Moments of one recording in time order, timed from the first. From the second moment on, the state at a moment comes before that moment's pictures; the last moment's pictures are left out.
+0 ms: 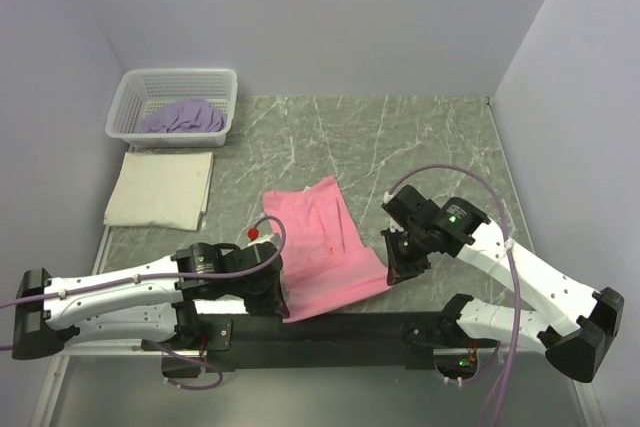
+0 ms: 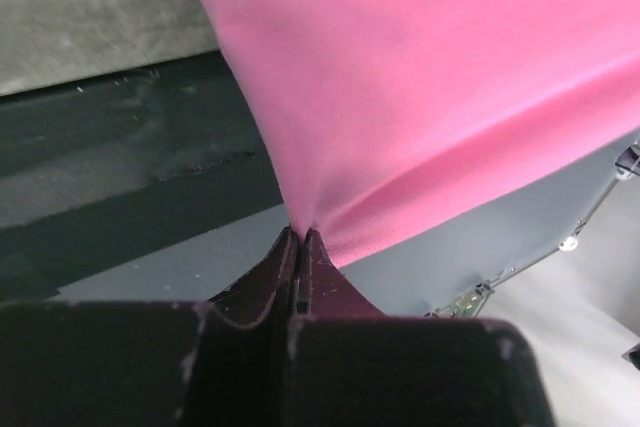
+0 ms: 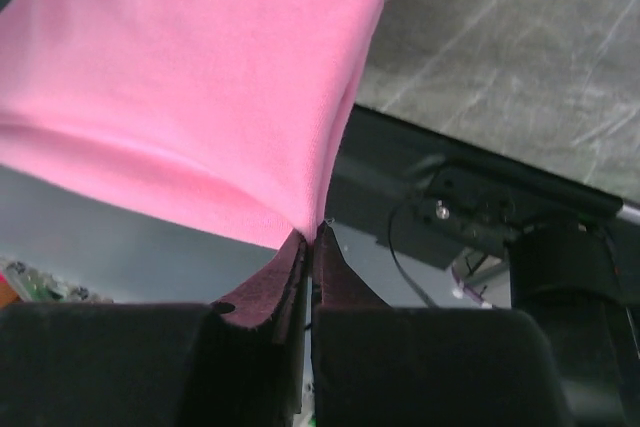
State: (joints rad) left arm -1.24 0.92 0.74 -0.84 0.06 -1.32; right arm 0.78 1.04 0.98 -1.23 -0.15 0.62
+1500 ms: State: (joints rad) left arm -0.68 1.09 0.94 -0.78 -0.25 -1.13; right arm 0.60 1.66 1.67 -1.27 -0.08 0.31
